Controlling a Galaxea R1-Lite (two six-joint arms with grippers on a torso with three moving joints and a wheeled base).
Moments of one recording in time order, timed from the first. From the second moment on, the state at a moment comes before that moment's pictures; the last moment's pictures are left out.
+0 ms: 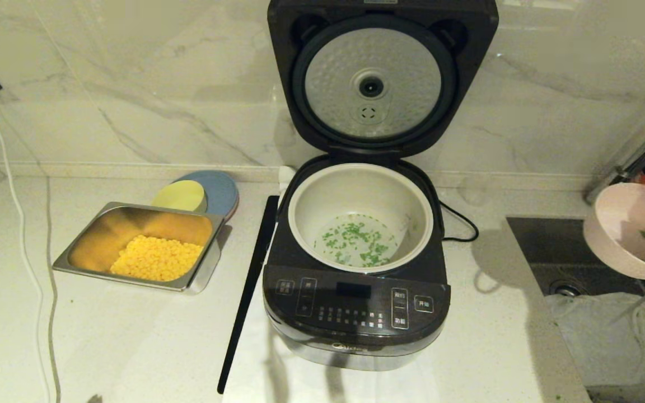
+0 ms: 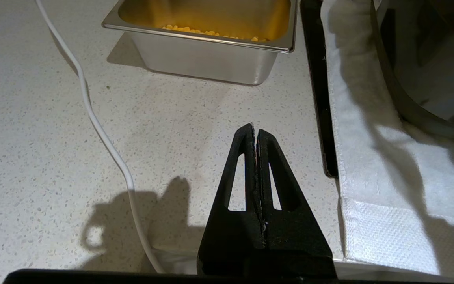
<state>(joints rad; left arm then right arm) -0.02 0.00 0.00 -0.01 0.01 0.00 -0.24 1.33 -1.33 0.76 0.12 0.41</state>
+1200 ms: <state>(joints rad) -0.02 0.00 0.00 -0.01 0.01 0.00 -1.05 2.00 -1.33 0.35 0.40 0.24</state>
